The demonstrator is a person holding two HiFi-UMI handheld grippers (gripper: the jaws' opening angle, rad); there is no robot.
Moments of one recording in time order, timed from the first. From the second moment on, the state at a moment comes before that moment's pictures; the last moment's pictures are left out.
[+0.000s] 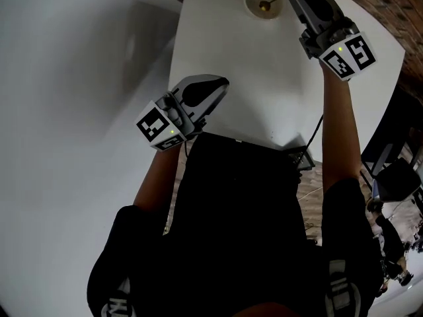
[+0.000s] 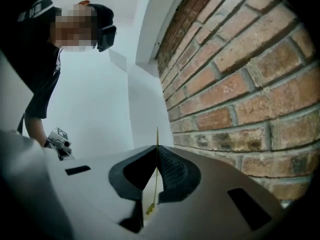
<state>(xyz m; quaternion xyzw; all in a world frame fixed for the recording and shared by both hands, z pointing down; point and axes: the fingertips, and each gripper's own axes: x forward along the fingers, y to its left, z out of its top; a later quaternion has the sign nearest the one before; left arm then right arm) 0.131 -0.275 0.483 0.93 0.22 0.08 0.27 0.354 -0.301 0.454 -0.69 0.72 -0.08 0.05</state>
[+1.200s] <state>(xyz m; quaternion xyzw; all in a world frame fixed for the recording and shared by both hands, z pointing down) 0.127 -0.258 0.504 0.92 0.23 0.10 0.30 0.357 -0.299 0.516 -0.78 0.62 -0.09 -0.01</state>
